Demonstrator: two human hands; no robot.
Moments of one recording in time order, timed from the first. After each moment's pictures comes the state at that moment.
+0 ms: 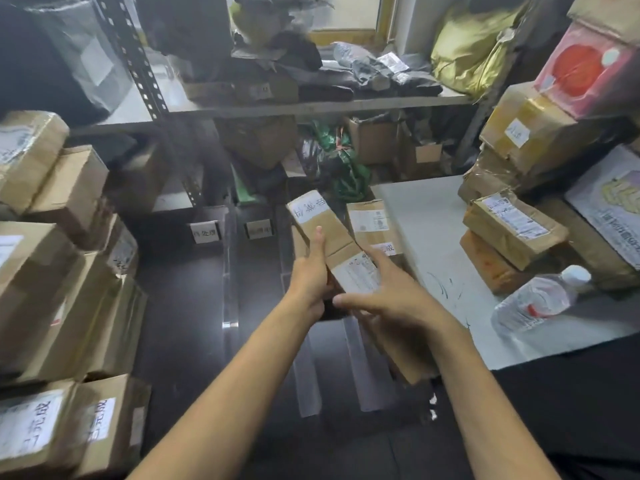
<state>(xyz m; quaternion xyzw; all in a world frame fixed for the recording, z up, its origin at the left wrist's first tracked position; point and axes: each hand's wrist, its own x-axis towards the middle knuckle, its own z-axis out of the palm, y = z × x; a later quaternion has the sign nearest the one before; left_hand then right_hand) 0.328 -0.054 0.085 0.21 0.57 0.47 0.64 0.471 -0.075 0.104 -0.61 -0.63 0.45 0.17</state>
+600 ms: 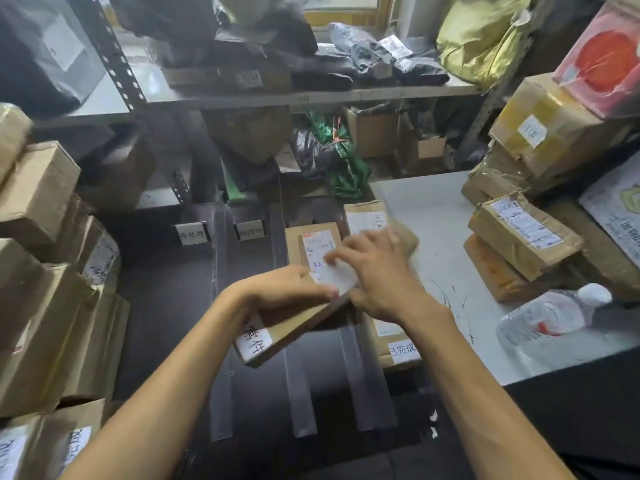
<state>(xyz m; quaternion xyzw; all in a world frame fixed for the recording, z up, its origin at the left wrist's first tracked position) 0.259 0.009 0.059 0.65 0.52 0.06 0.55 0.453 -0.013 0.107 -0.54 -0.84 0.11 0.00</state>
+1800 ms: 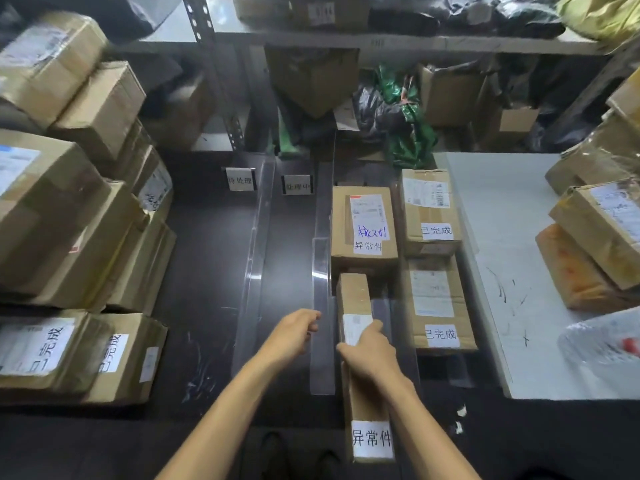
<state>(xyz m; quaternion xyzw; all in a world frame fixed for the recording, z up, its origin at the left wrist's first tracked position) 0.268 -0.122 -0.063 0.27 0.70 0.29 0.60 0.423 -0.100 -0.091 -0.70 -0.55 0.45 -0.03</state>
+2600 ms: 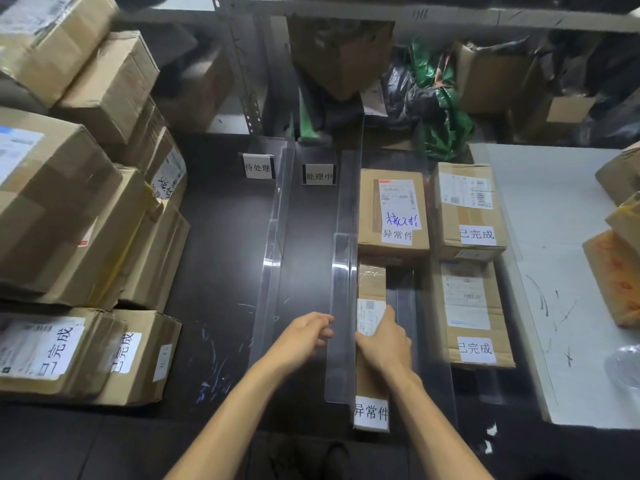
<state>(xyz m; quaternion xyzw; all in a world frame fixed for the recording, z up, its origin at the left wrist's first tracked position) 0.235 -0.116 -0.096 0.33 0.69 0.23 0.60 0.399 -0.072 -0.132 -0.72 -0.58 0.39 0.00</state>
